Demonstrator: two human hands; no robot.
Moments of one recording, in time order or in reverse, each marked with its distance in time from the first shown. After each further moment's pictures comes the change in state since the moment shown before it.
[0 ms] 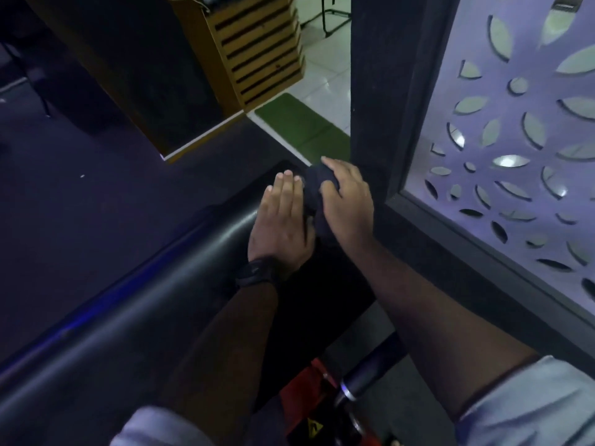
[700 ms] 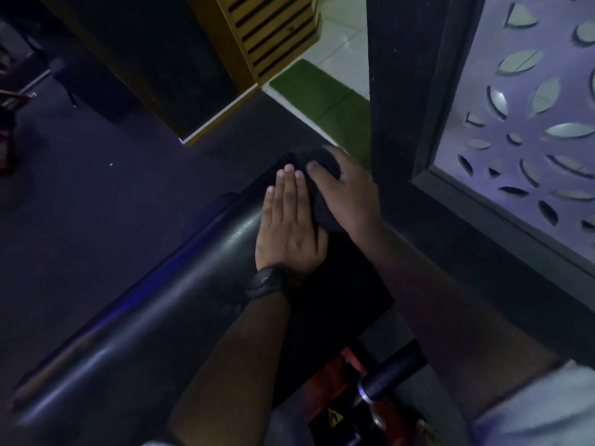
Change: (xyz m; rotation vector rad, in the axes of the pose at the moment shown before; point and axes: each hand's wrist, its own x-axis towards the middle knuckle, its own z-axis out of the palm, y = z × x) left_hand 0.005 0.006 0.011 0.131 0.012 -0.070; right_hand 0.033 0.005 0.016 0.102 -0.181 0.107
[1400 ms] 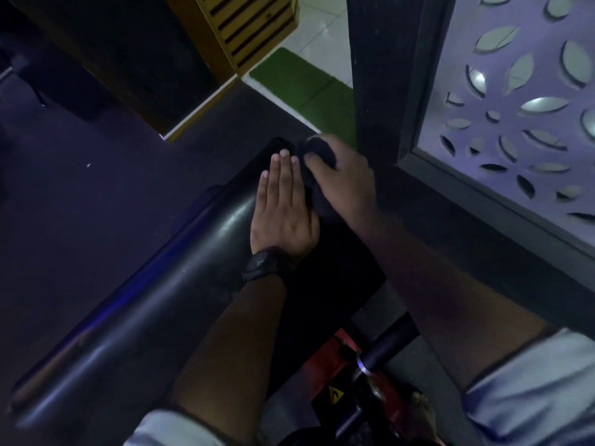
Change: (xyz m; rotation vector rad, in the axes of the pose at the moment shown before) left_hand 0.000 -0.002 -0.002 -0.013 0.006 0.065; right_hand -0.015 0.006 -0.007 -0.022 0.009 0.077
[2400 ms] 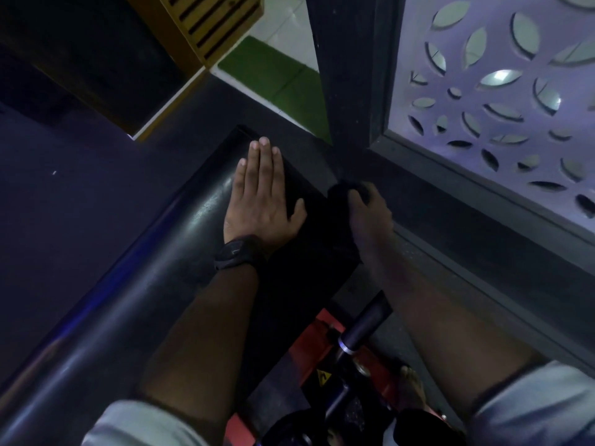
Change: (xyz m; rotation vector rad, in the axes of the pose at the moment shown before) left_hand 0.003 0.007 -0.010 0.110 -0.165 0.107; right_hand -0.062 0.090 -0.024 0.174 0.202 0.437
